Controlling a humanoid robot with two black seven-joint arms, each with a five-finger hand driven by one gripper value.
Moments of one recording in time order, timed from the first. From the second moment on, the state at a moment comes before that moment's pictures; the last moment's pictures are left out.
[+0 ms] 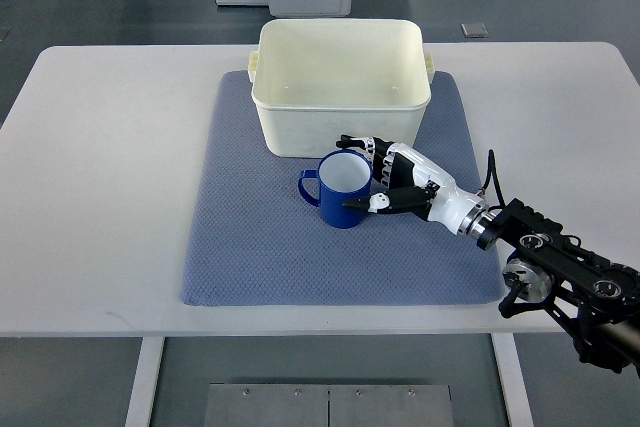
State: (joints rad) left arm -0.02 0.00 -0.10 -0.29 0.04 0.10 -0.12; right arm 0.61 -0.20 0.59 0.97 -0.70 0.28 0.39
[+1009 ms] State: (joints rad) left arm -0.02 0.00 -0.11 -0.29 0.04 0.10 -0.12; right arm 0.62 -0.12 0.55 0.92 -0.70 0.18 0.38
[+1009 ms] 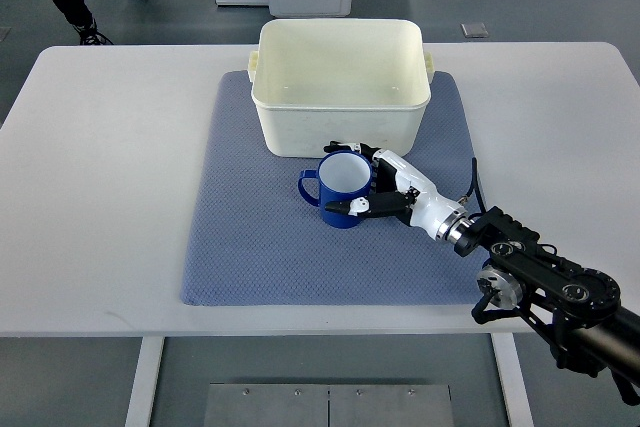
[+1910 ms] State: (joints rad) left arm -0.02 0.00 -0.10 -0.29 0.04 0.10 -0.12; right arm 0.62 -0.08 0.53 0.90 -0.70 0.16 0.39
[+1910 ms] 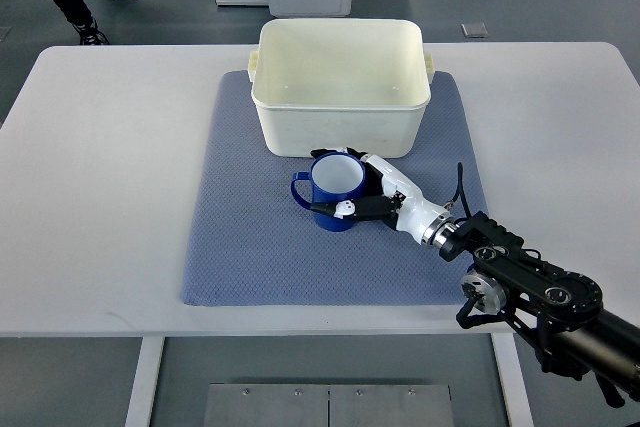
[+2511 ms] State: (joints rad) left arm -0.02 0.00 -0.10 -0.29 0.04 0.10 -0.12; right arm 0.64 -0.12 0.53 0.93 -0.69 0.09 0.41
